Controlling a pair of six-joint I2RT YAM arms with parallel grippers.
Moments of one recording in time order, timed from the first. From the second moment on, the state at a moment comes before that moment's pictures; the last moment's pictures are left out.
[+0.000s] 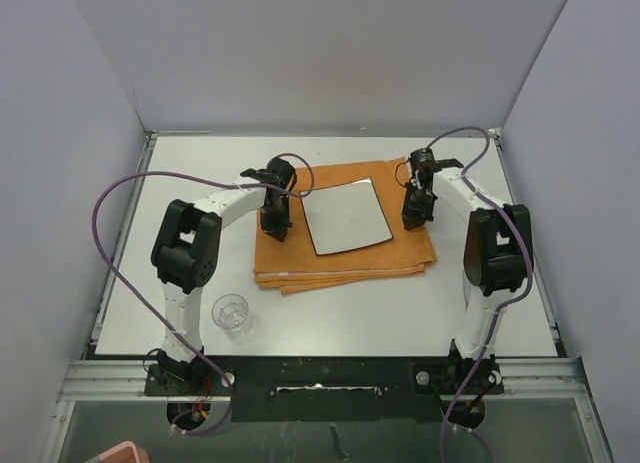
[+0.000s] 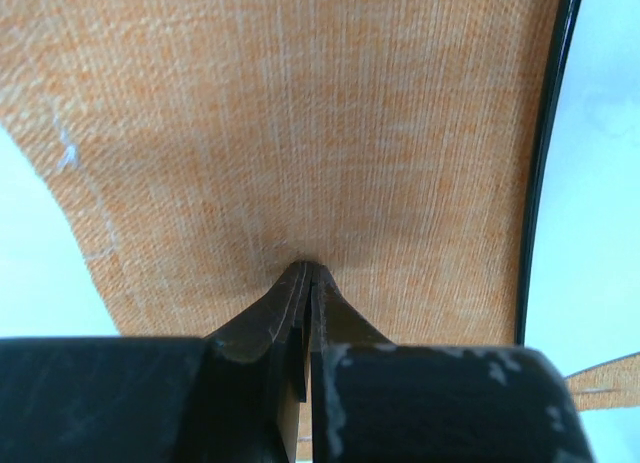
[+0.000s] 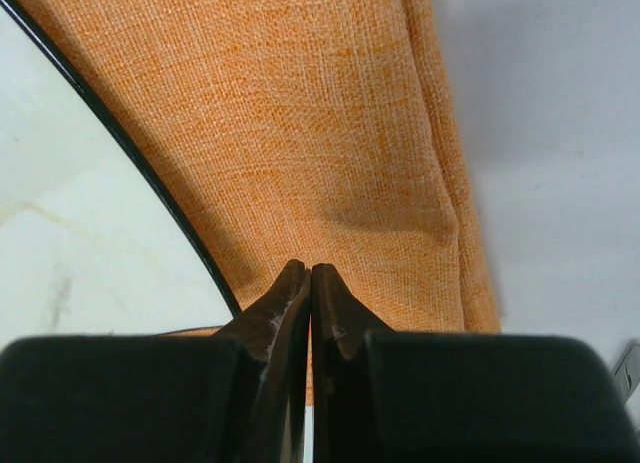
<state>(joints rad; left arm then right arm) -0.46 2.05 1.53 -0.79 -0.03 -0.52 0.17 1.93 1.47 -0.86 0.02 0.41</state>
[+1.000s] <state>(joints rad) -0.43 2.20 1.72 -0.84 0.06 -0.51 0.23 1.93 1.34 -0.76 0.04 0.43</state>
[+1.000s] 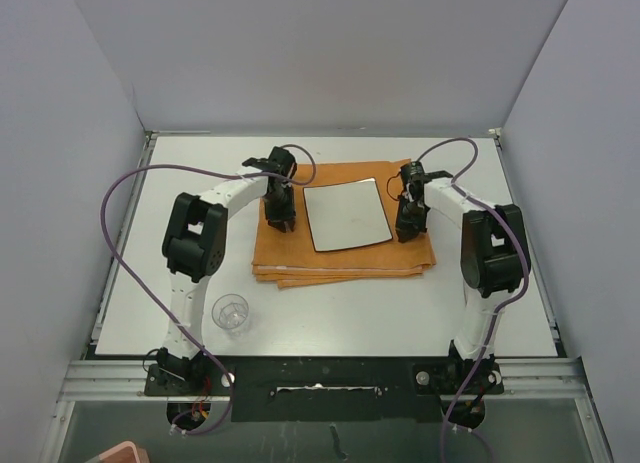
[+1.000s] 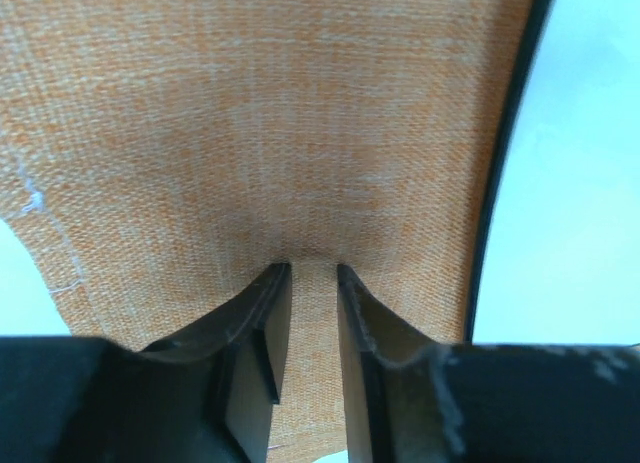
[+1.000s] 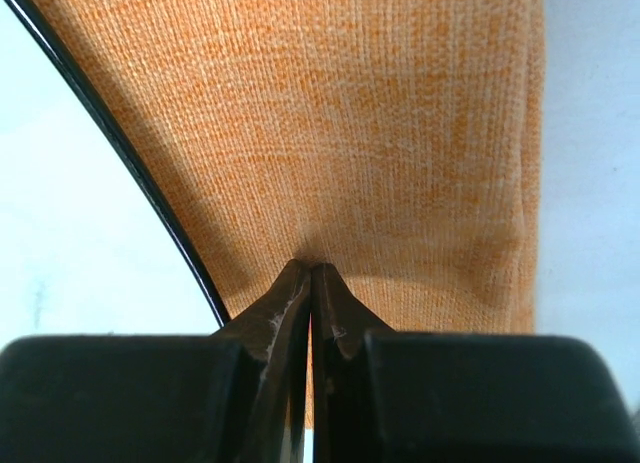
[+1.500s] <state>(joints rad) -0.43 2.06 1.73 -0.83 -0.04 -0.46 0.24 1.82 1.43 -0.83 0.06 0.47</state>
